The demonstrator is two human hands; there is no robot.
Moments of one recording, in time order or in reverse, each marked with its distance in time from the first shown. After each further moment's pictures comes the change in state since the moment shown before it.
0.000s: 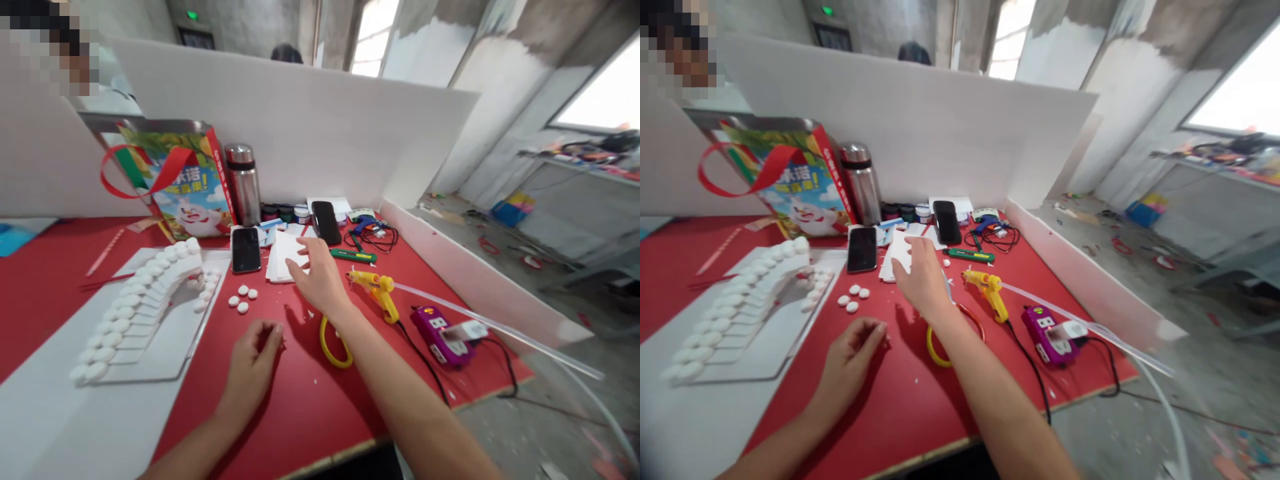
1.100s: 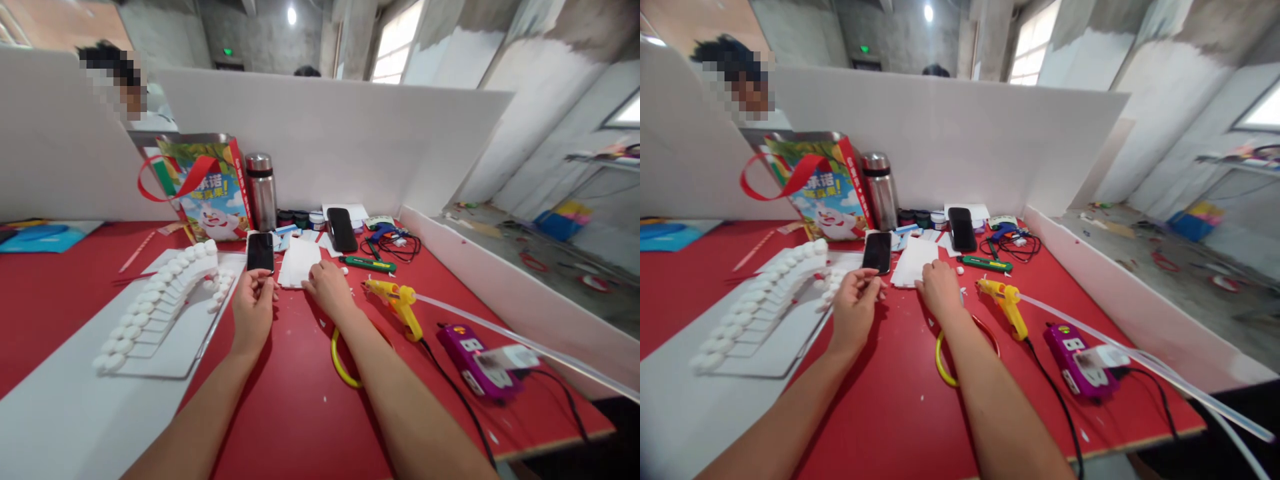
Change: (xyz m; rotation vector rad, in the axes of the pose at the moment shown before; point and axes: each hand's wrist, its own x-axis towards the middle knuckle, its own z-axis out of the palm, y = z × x) left_hand 0.082 0.011 0.001 -0.165 0.359 0.165; right_hand 0.001 0.042 0.018 -0.643 -0.380 -0.014
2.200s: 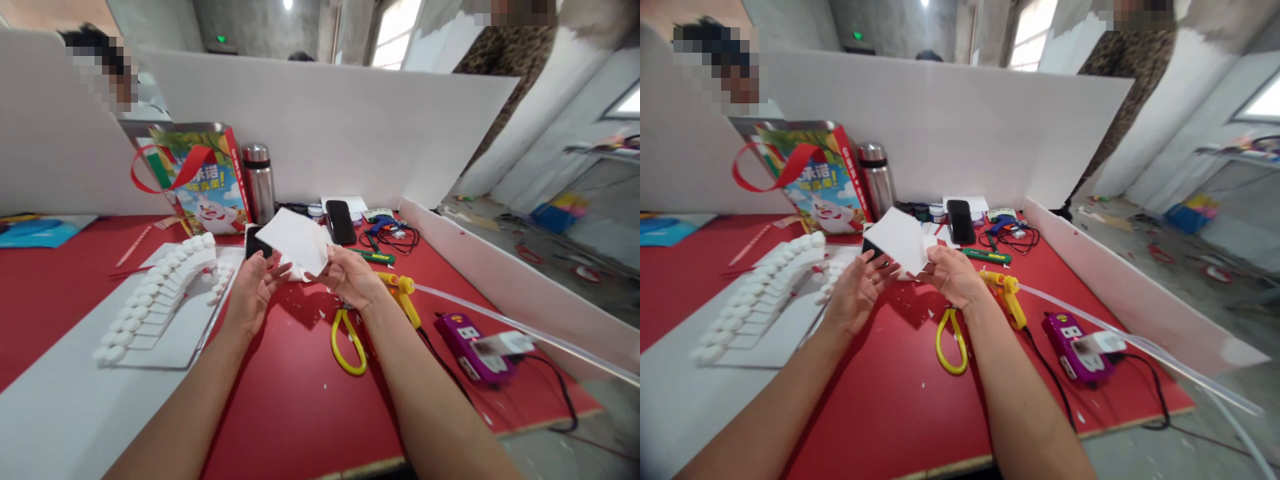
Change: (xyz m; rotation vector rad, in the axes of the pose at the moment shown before) left_hand 0.017 0.004 0.001 -0.582 -0.146 -0.227; right_hand -0.021 0.010 -0.048 1.947 -0.174 0.240
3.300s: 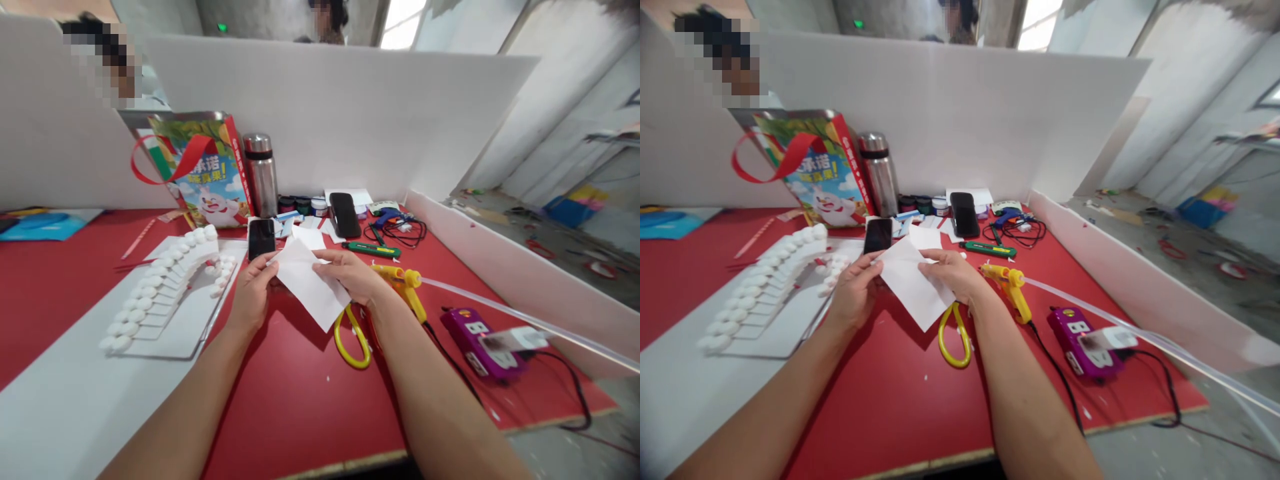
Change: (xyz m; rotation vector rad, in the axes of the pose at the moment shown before) left_hand -0.005 -0.002 -0.004 0.104 -0.048 -0.045; right_hand -0.001 0.003 -0.001 -0.282 0.020 0.260
